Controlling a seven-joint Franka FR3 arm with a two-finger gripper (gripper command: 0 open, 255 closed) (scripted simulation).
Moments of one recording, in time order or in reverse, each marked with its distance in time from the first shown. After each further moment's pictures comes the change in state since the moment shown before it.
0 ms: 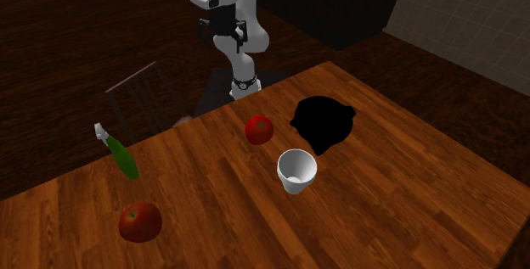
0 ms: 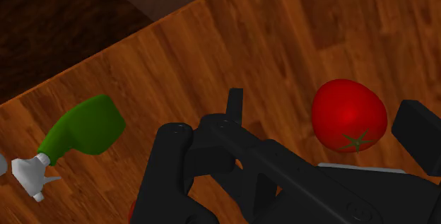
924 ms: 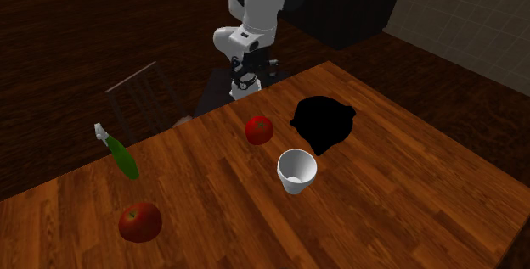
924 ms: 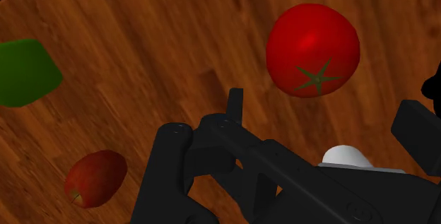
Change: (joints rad) arm 0.042 0.264 0.190 -0.004 0.074 0.308 0.209
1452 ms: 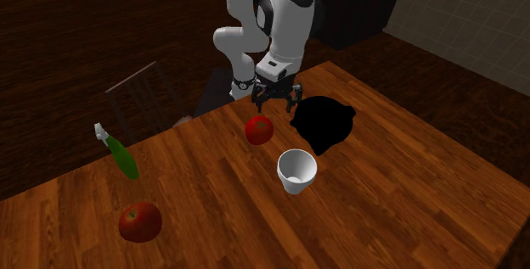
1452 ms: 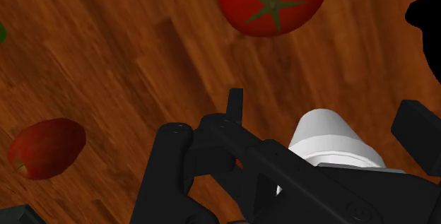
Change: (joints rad) arm 0.002 0.259 0.124 0.117 -0.046 0.162 0.157
